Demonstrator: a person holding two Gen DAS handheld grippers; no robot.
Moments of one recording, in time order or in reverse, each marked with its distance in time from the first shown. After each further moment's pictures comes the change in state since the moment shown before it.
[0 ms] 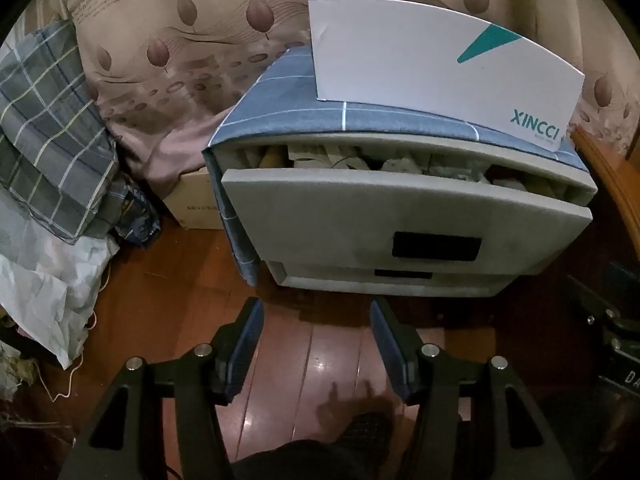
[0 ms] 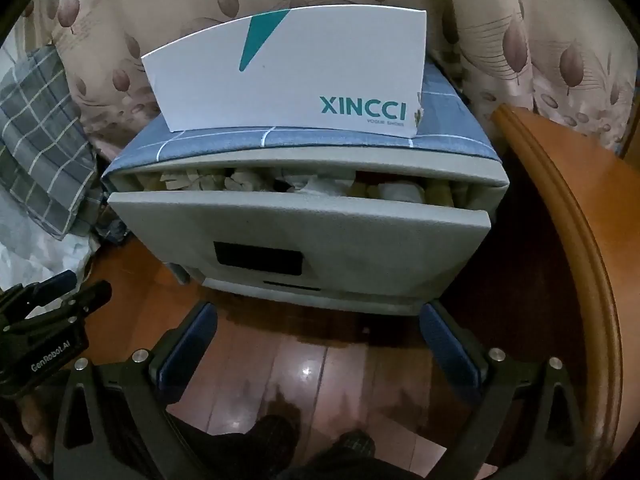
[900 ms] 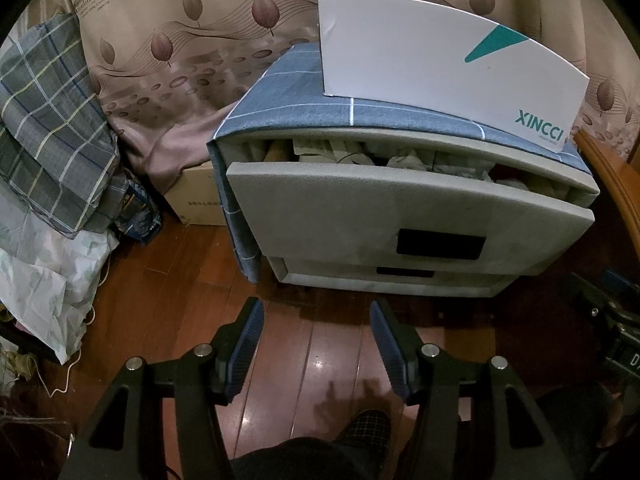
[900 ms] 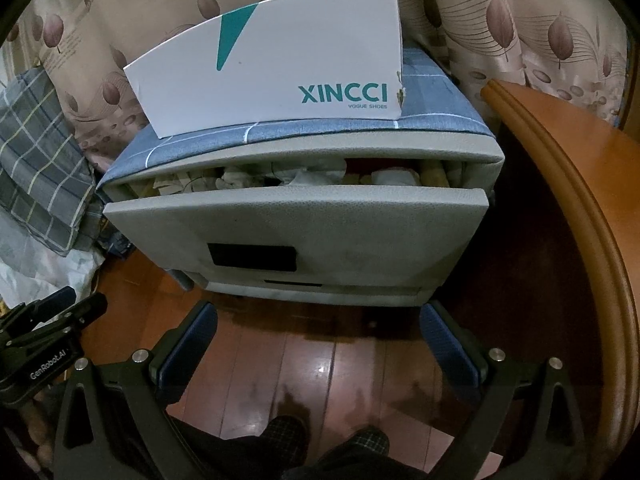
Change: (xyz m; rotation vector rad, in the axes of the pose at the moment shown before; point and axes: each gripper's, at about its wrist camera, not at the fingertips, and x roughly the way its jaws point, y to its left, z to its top) left arm -0.002 0.005 -0.008 -0.017 -0.006 -0.014; right arm 0.016 0.009 0.009 0.068 0.028 0.003
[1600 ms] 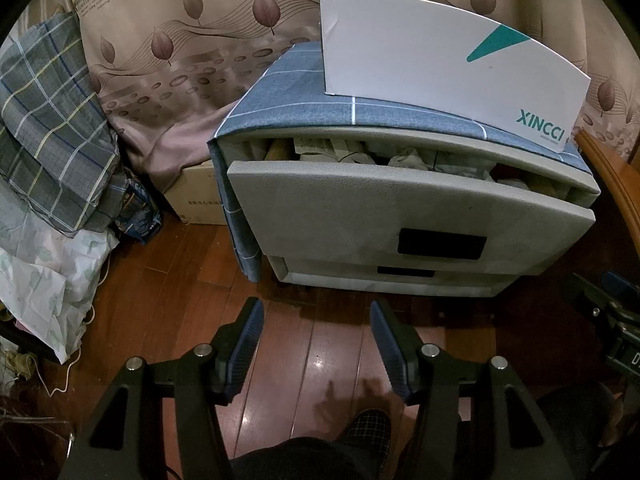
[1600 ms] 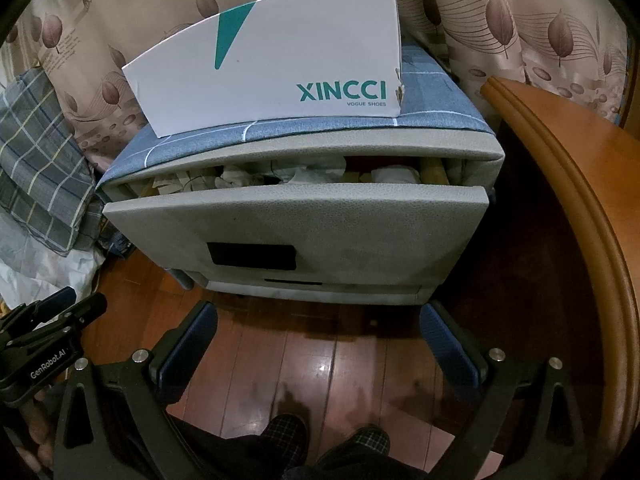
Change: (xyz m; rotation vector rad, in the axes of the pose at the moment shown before) left arm 0.000 0.001 0.000 -0.001 0.002 -0.002; right arm 0.001 0.000 0.000 0.000 0.002 0.002
